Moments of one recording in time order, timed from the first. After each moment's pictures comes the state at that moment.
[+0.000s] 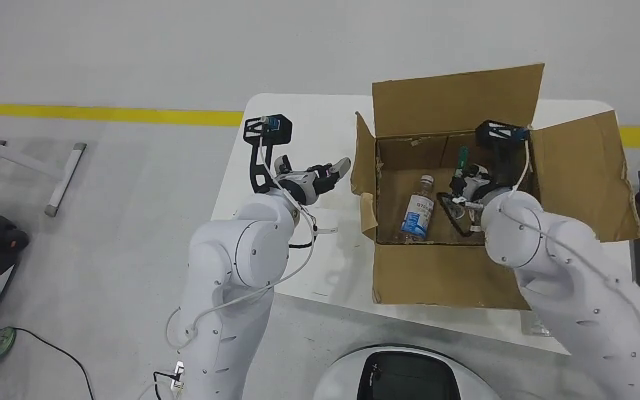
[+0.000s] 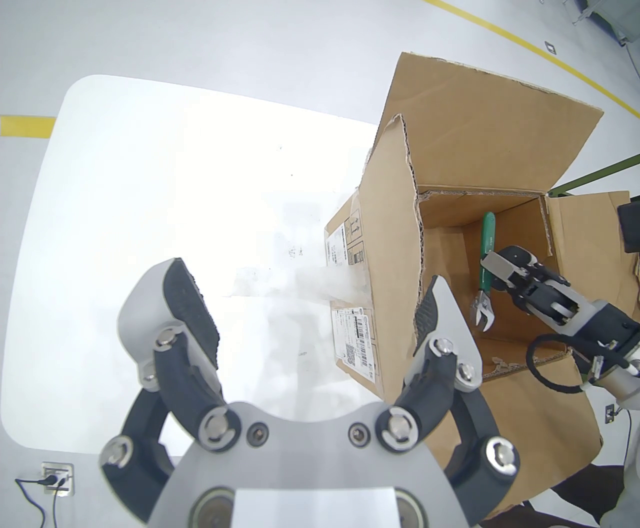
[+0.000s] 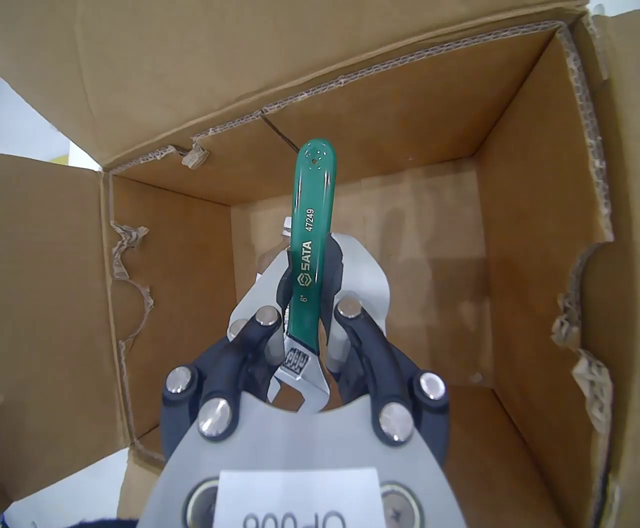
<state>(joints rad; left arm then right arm) 0.82 -1.45 -1.20 -1.96 1.16 0.34 -1.17 -0.97 -1.14 1.20 -1.96 -1.06 0.78 1.03</state>
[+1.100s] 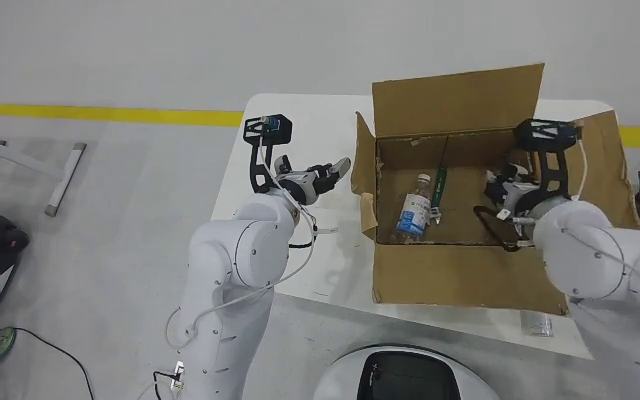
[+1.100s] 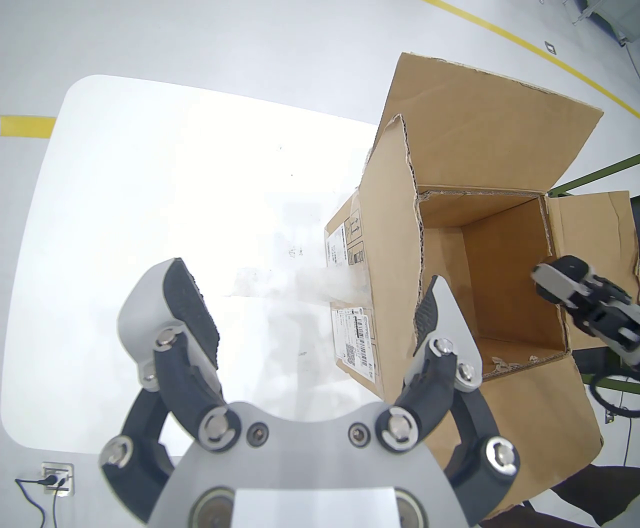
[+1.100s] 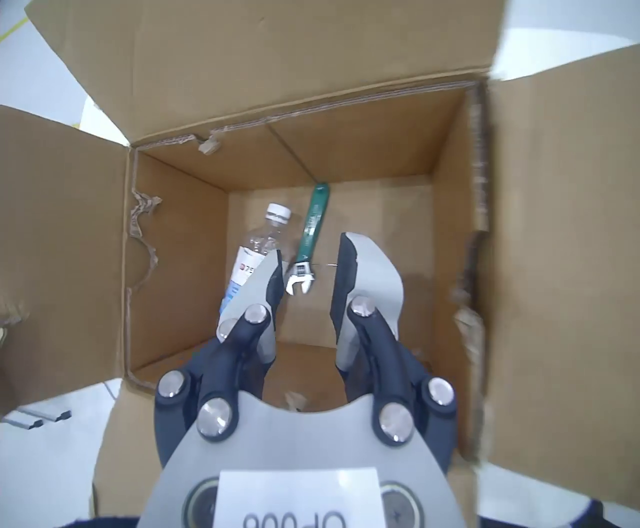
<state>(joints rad) 0.82 -1.45 -1.20 -1.96 1.16 0.34 -1.17 -1.17 -1.13 1.52 -2.27 -1.15 0.56 1.26</state>
